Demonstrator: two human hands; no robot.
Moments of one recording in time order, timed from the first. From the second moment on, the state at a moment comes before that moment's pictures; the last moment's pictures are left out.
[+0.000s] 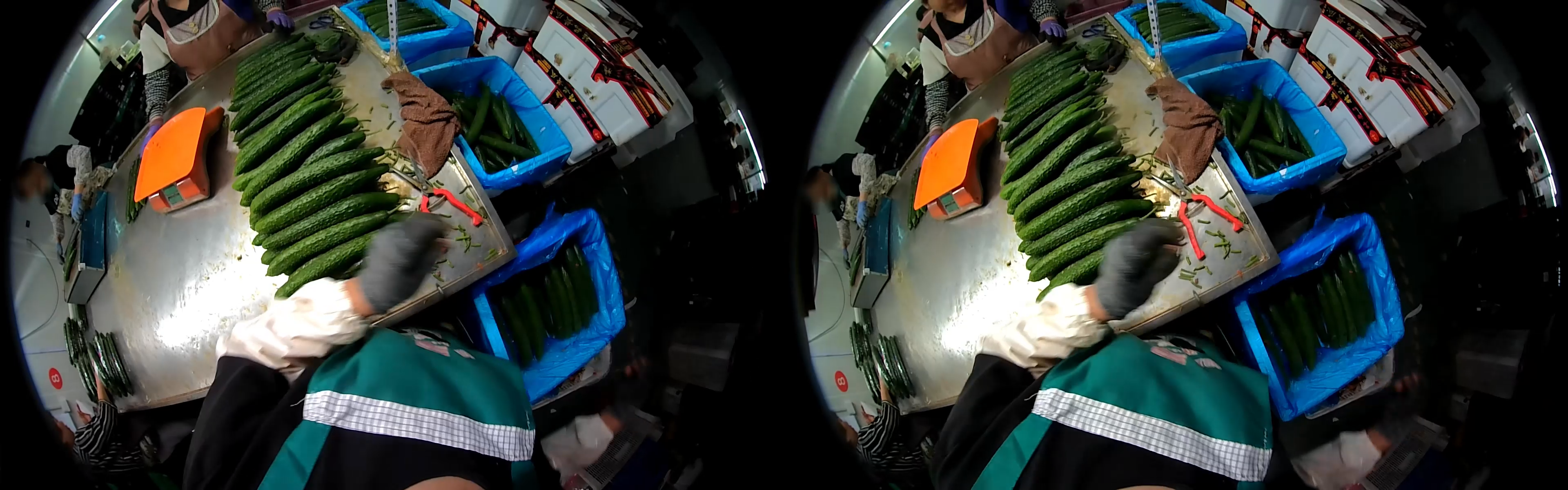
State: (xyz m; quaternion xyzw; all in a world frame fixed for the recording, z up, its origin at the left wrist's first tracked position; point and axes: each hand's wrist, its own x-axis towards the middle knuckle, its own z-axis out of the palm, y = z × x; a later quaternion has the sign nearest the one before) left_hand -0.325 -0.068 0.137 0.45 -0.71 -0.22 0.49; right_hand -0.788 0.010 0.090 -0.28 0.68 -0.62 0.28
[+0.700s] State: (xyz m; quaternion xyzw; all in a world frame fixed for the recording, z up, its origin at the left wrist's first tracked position) left_hand -0.398 -0.122 0.139 0.40 -0.78 -0.39 0.30; right_hand -0.626 -0.050 0.096 -0.59 0.66 -0.46 0.08
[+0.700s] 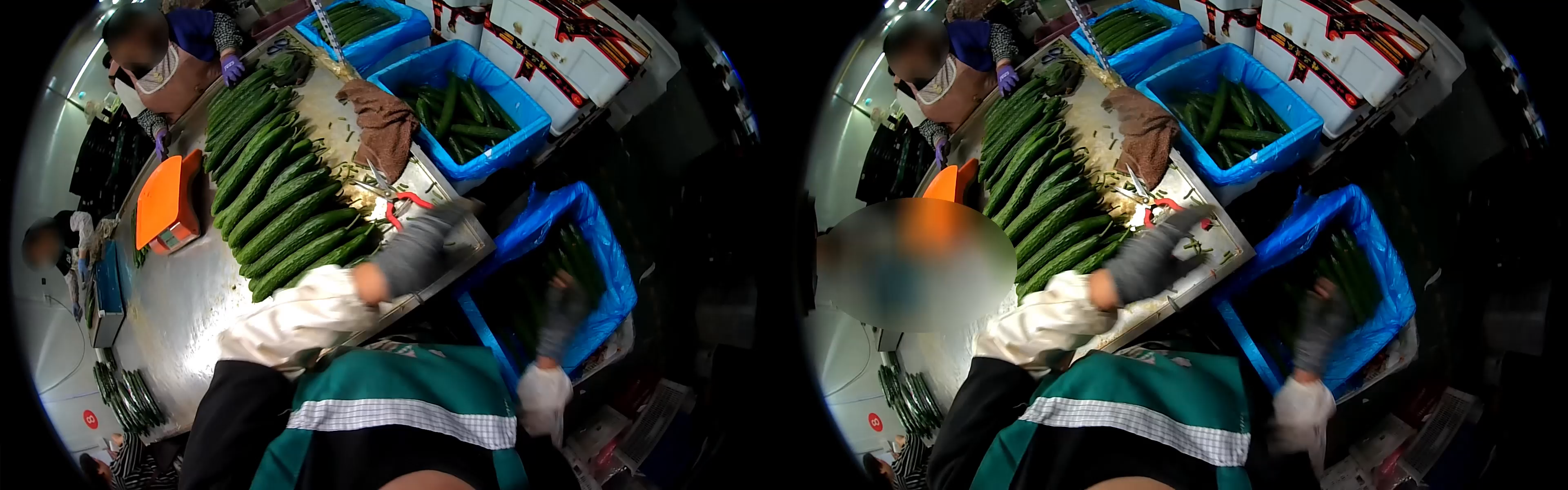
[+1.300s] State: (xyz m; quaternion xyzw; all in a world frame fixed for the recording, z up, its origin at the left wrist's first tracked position) left_hand -0.109 -0.127 0.132 0.69 -0.42 -0.26 0.53; right_hand -0.462 -0.172 0.020 -0.80 0.58 -0.03 0.14
